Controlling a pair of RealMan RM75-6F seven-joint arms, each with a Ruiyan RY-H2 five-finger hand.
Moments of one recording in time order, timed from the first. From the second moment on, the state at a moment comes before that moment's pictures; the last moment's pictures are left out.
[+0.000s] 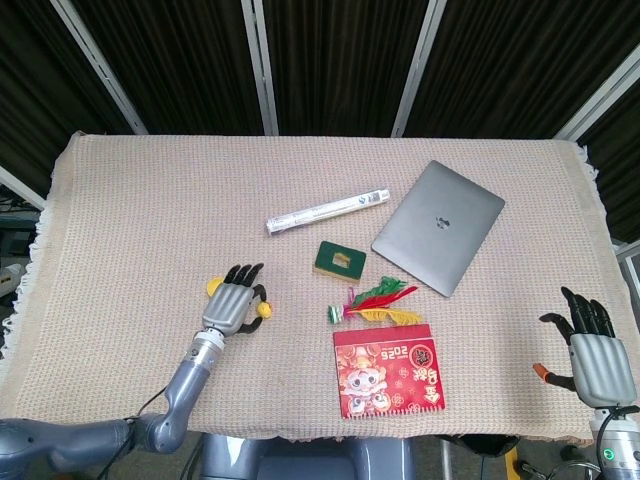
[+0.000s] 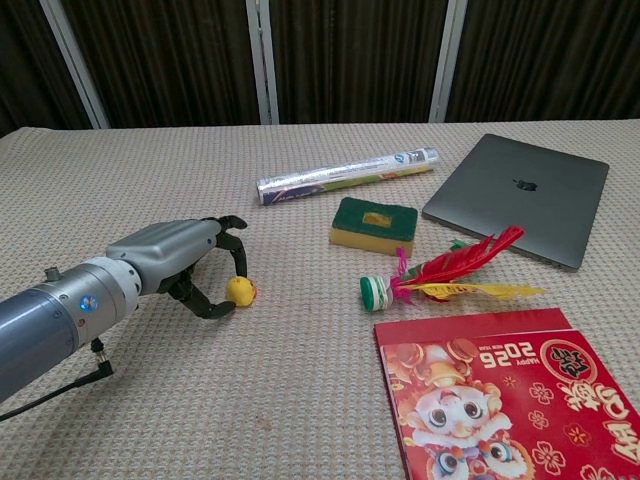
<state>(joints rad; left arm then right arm) -0.68 -1.83 -0.17 -1.36 1.00 1.02 0.51 0.07 -1.11 0.06 -1.68 -1.44 1.44 -0.10</state>
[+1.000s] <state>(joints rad) -0.69 -1.83 -0.17 -1.36 0.99 1.01 0.52 0.07 -1.11 0.06 -1.68 -1.44 1.43 -0.10</state>
